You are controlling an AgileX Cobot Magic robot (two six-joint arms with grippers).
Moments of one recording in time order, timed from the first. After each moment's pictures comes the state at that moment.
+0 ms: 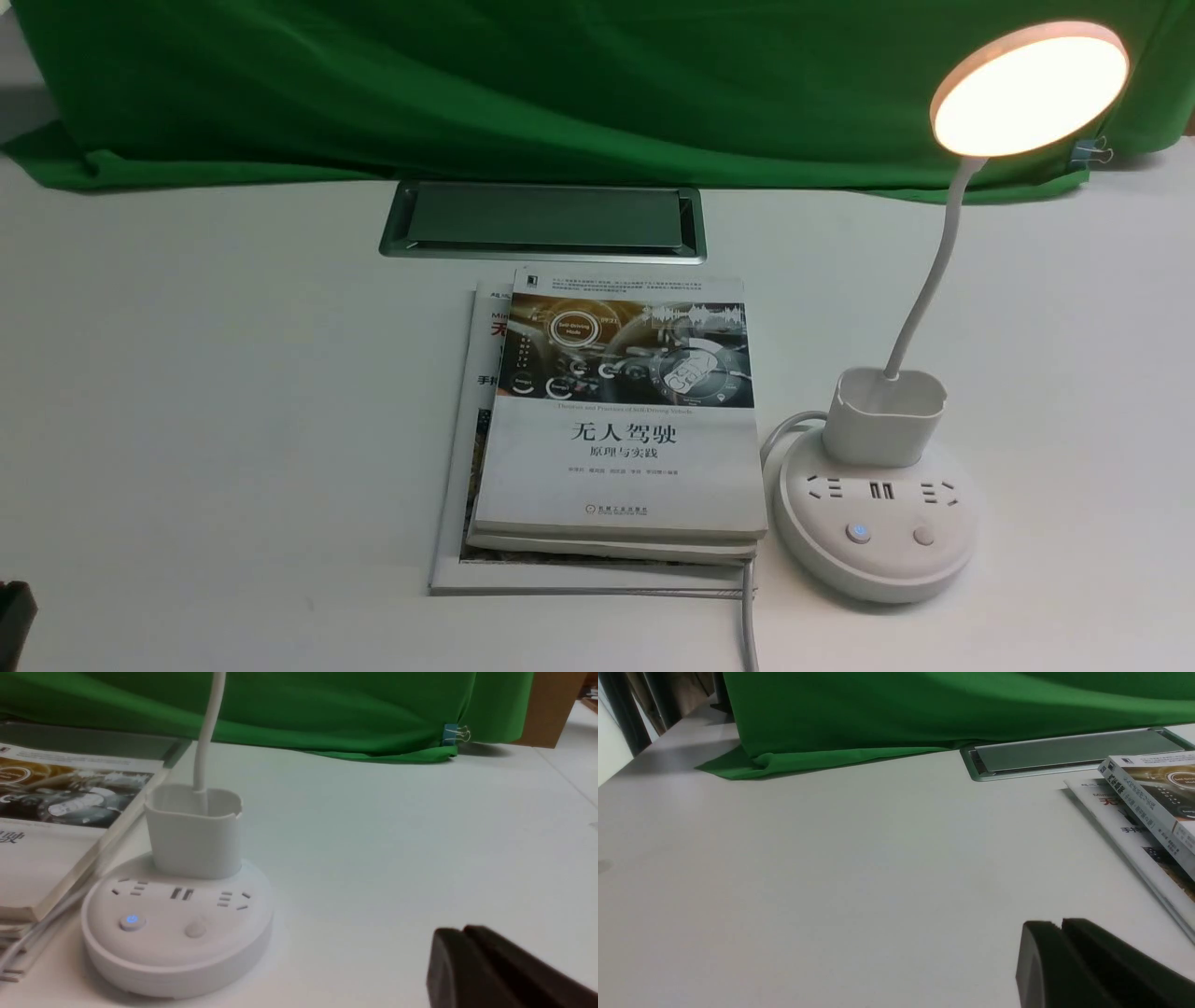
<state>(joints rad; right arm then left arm) 0.05 0.00 0.01 0.01 0.25 -0.10 -0.02 0.00 0.01 0.04 0.24 0.11</state>
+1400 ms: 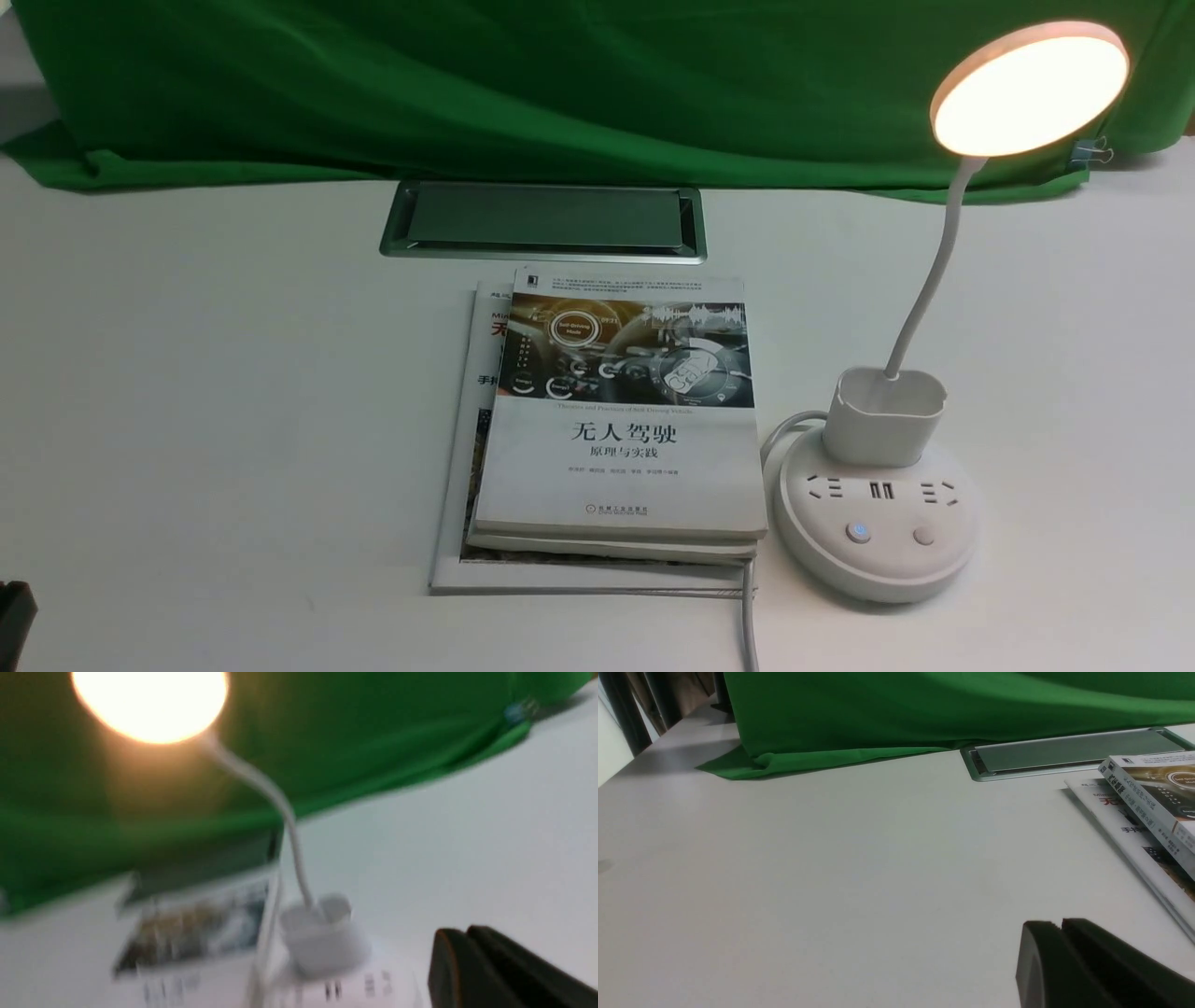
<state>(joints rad) 0.17 0.30 -0.35 0.09 0.41 0.23 -0.02 0.00 0.01 0.04 0.24 0.11</state>
